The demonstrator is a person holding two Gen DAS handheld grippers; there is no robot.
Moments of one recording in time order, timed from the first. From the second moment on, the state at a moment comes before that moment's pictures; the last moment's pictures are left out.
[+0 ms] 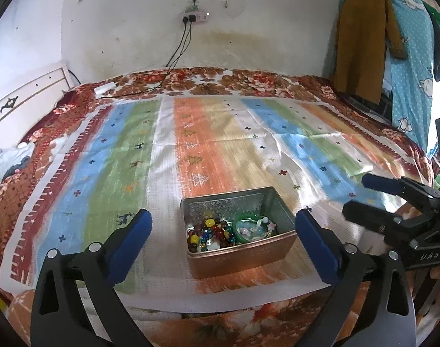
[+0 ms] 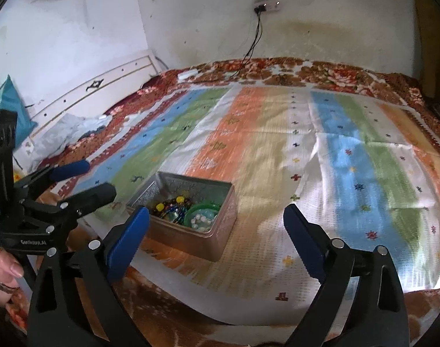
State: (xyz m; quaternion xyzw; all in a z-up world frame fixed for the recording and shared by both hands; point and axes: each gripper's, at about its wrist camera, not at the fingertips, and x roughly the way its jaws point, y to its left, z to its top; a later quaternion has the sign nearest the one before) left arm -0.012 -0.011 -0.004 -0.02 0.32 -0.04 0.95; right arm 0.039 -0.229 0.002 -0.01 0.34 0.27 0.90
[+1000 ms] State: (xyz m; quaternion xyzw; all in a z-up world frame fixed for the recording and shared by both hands) left arm -0.026 -0.016 -0.005 -0.01 0.30 -0.02 0.95; right arm 0.036 -0.225 -0.004 -0.01 0.34 0.27 0.90
